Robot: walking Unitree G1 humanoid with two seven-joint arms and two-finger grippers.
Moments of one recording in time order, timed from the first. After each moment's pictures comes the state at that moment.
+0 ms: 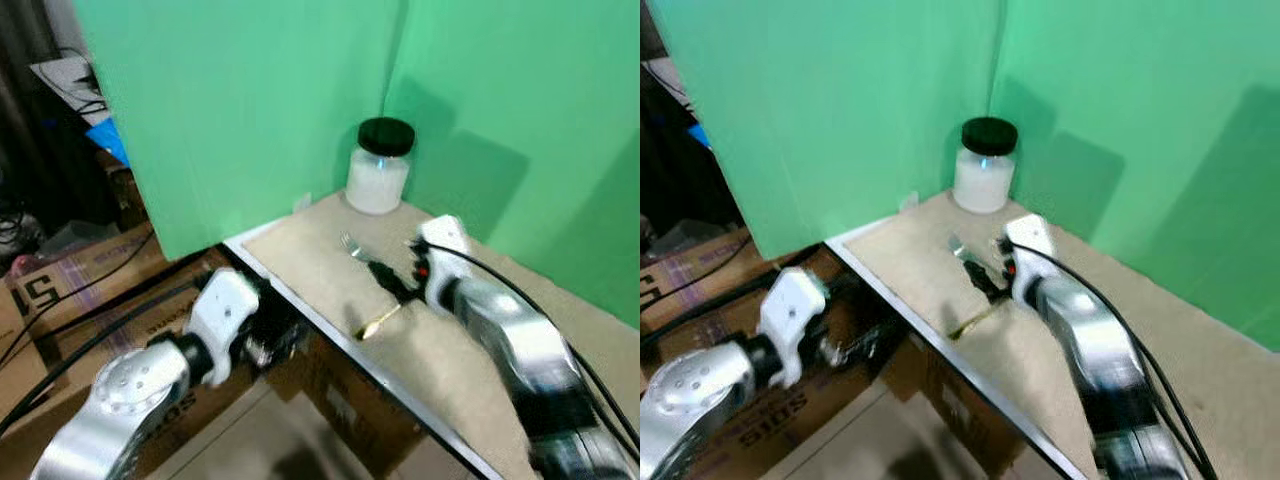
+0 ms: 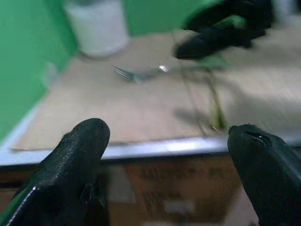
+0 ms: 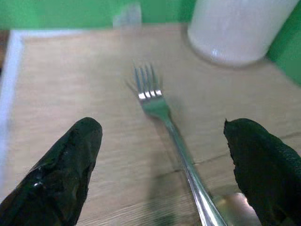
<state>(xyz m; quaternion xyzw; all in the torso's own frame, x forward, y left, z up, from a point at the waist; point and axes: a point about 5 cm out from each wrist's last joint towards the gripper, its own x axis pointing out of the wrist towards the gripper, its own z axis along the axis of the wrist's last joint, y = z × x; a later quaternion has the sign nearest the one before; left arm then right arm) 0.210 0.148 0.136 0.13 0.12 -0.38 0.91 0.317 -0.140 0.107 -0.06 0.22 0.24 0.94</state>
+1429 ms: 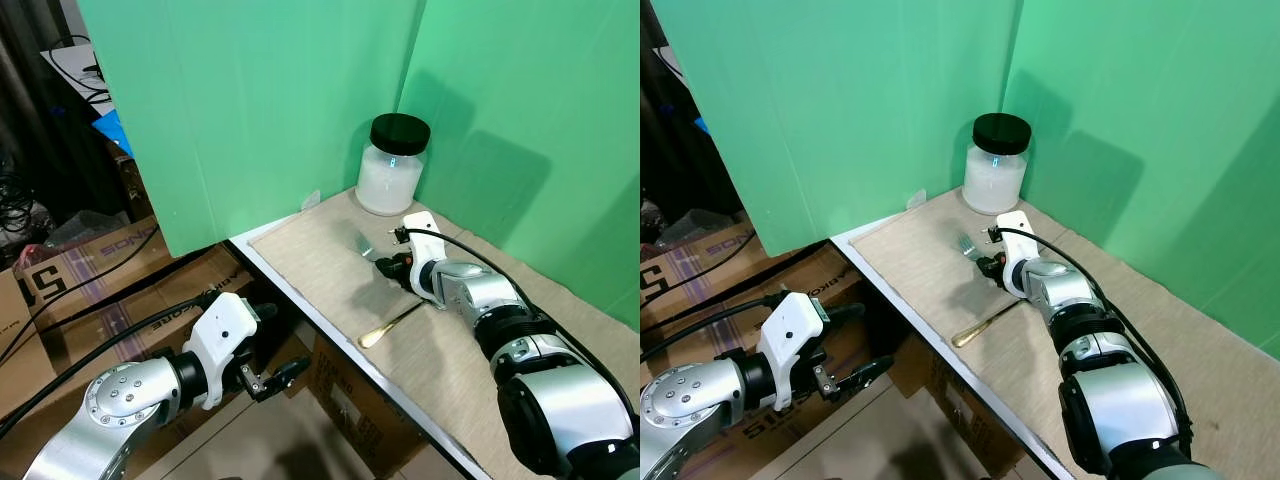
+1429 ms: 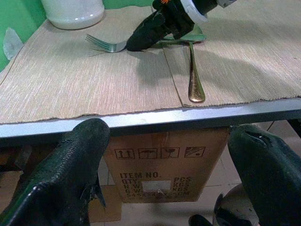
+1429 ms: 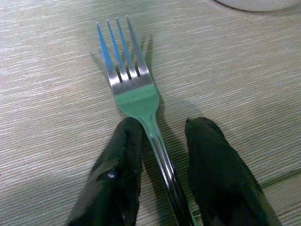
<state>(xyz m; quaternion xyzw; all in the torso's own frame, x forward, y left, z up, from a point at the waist) 0.199 0.150 0.128 0.12 0.15 -0.43 0.88 0.359 -0.140 0.077 -0.04 0.32 0.20 0.93</state>
